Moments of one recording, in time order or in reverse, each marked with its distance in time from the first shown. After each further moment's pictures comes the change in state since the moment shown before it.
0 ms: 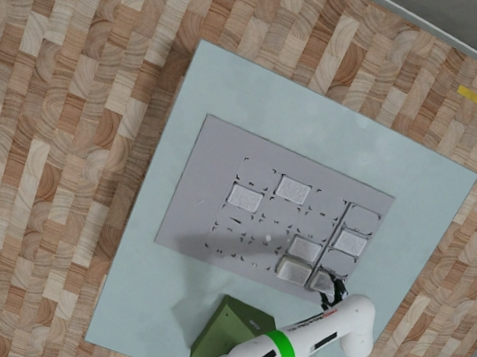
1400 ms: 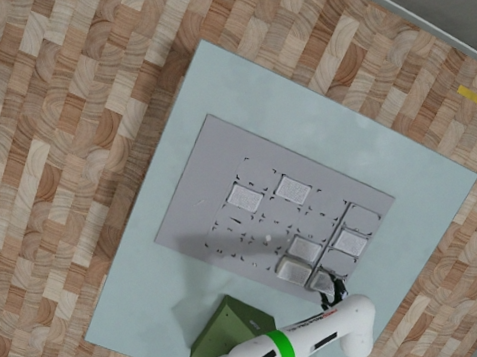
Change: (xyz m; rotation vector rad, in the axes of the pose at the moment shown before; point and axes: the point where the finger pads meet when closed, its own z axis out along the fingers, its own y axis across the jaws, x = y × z) arm 0.000 0.000 0.000 0.000 0.000 0.000
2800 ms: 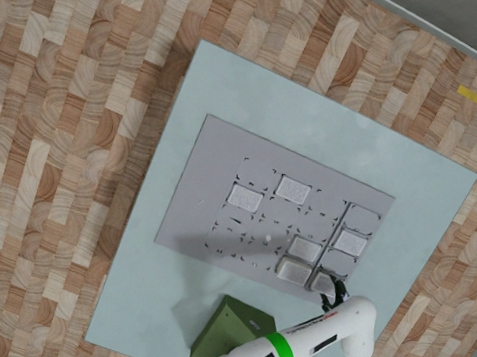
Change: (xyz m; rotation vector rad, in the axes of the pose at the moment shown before) arm 0.000 0.000 -0.012 0.000 0.000 0.000
